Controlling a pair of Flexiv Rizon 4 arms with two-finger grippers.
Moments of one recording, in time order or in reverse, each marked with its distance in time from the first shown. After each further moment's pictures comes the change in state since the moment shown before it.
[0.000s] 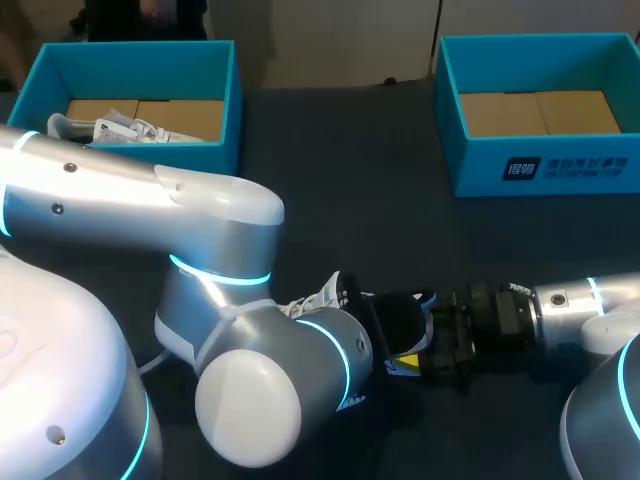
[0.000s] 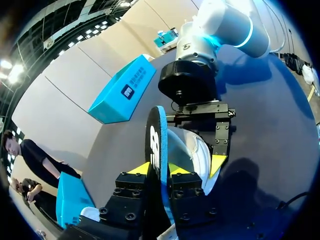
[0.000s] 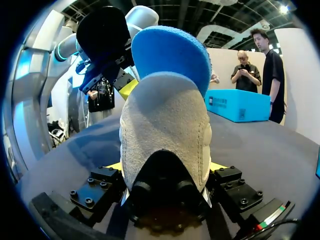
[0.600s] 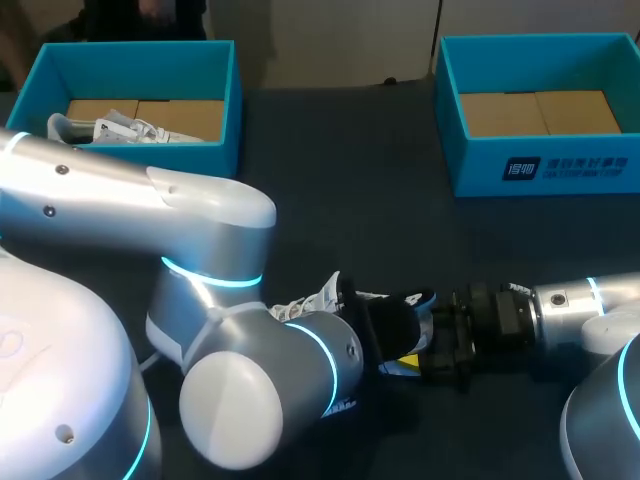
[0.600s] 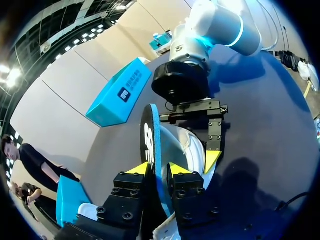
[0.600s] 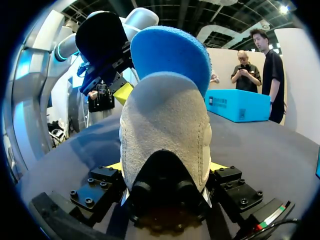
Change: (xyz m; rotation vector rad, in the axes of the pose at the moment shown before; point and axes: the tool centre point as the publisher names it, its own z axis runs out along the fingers) left arm 0.005 0.003 -0.005 0.025 0.023 0.028; right arm 0.000 0.000 0.000 0.000 0.000 0.000
